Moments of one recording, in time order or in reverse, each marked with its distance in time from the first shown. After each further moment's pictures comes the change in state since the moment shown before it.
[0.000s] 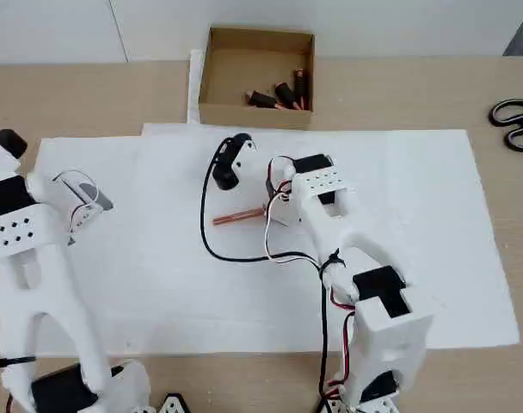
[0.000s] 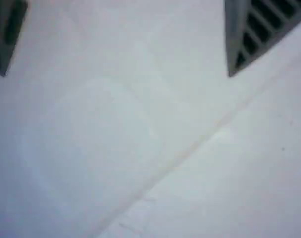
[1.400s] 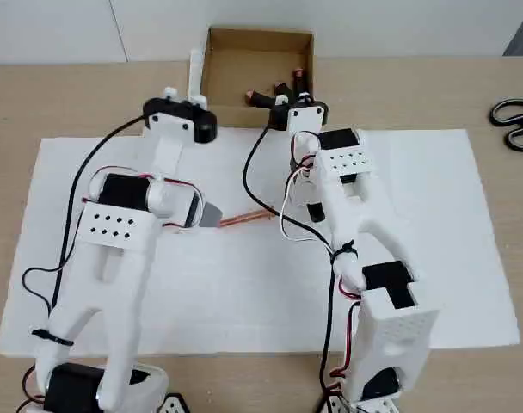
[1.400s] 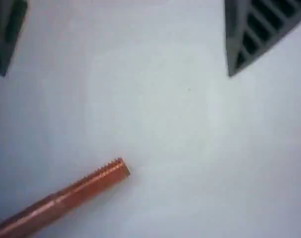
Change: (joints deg) left arm 30.8 0.0 6.5 -14.1 -34.8; right arm 4.6 0.7 -11.3 16.8 -39.9
